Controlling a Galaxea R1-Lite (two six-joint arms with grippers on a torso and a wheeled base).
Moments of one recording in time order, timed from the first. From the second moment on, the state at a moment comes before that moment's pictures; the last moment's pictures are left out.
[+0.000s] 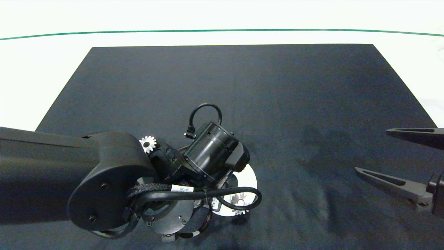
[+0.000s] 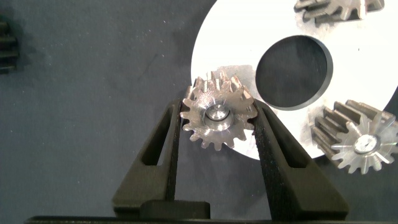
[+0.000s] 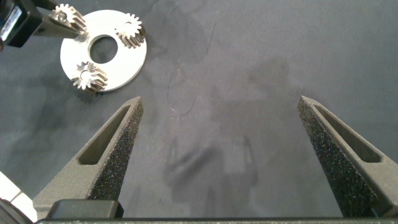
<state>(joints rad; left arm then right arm) -0.93 1.78 -1.23 0.36 0.57 -0.38 0.48 1.06 -0.78 0.01 0.03 -0.28</state>
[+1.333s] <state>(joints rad) -0.69 1.26 -1.08 0.36 0.57 -0.33 0.40 0.95 -0.73 -0.01 -0.30 -0.24</state>
